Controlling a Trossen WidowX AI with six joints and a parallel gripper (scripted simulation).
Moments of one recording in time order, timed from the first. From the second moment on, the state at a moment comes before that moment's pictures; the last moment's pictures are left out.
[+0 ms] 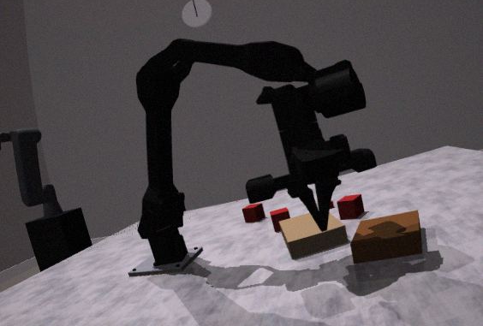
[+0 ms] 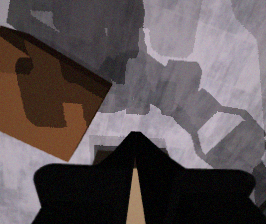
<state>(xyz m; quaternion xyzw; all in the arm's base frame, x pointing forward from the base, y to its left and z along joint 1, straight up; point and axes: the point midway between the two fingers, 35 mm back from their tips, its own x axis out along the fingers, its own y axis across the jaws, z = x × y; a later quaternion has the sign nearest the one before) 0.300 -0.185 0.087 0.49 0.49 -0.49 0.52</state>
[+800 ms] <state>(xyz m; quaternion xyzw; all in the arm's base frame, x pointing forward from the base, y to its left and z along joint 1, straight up) 0.319 -0.138 0.099 0.33 0.61 -0.33 0.64</state>
